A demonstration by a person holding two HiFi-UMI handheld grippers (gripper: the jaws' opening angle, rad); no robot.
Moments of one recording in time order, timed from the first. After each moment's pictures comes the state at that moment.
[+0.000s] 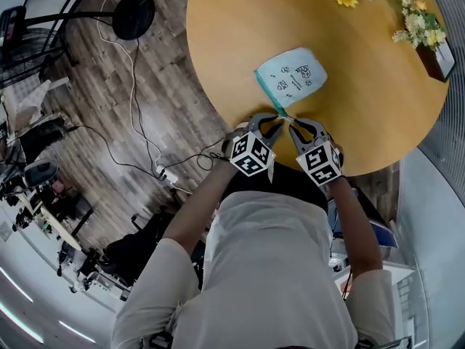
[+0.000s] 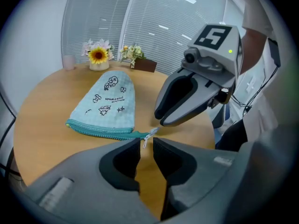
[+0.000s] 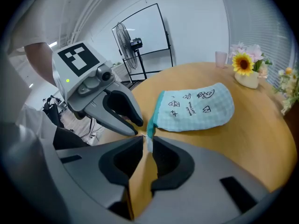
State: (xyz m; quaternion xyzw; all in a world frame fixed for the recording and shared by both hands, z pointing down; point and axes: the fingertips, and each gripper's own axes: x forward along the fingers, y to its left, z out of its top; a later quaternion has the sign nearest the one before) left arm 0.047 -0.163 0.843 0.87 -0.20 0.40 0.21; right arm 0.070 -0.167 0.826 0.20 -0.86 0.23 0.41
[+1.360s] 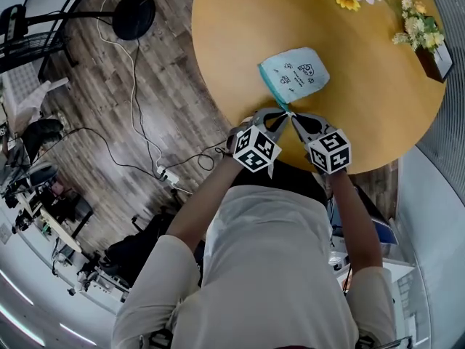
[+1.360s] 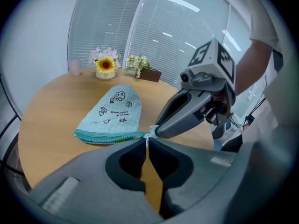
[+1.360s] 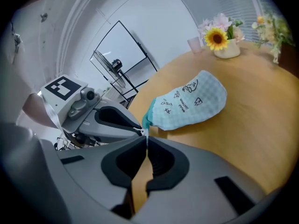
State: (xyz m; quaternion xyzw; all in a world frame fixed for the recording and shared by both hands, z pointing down) left arm 0.046 -0.192 0.812 0.88 -0.22 0.37 0.22; right arm 0.058 -0.192 0.813 0.25 -0.83 0.40 0.29
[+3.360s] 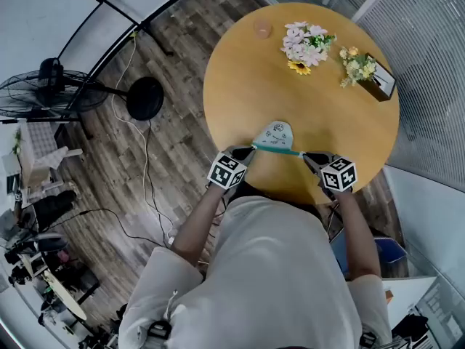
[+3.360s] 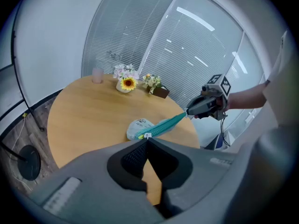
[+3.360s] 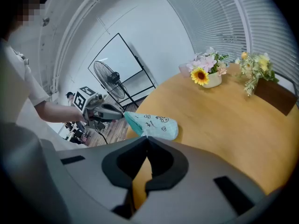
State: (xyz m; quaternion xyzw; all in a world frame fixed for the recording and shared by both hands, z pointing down) left arm -0.036 -0.242 0.707 0.87 -0.24 0.31 0.30; right arm 0.130 -0.216 0.691 0.29 -0.83 0.39 0.26
